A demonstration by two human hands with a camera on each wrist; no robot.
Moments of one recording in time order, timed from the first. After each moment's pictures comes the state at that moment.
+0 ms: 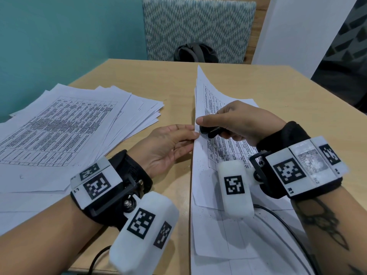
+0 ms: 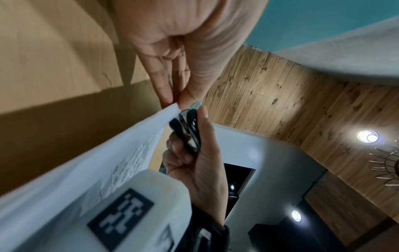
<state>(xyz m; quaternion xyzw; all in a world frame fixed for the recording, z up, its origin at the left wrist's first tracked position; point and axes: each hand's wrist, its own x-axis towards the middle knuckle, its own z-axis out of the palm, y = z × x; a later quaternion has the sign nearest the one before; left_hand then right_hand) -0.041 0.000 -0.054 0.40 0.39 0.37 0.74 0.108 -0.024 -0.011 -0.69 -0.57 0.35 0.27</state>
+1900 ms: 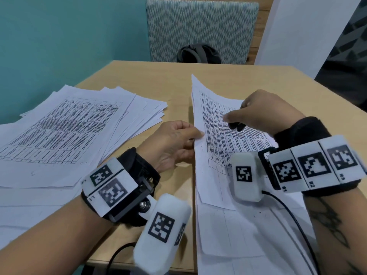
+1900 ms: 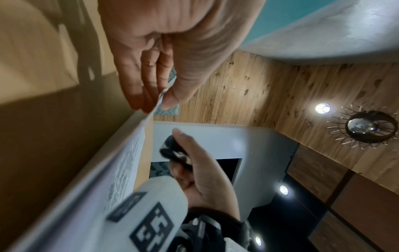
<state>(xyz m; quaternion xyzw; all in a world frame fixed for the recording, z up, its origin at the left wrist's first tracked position) -0.038 -0.013 -0.039 0.47 0.43 0.35 0.69 0.119 -0.038 0.009 -0.78 -0.56 0.16 0.23</state>
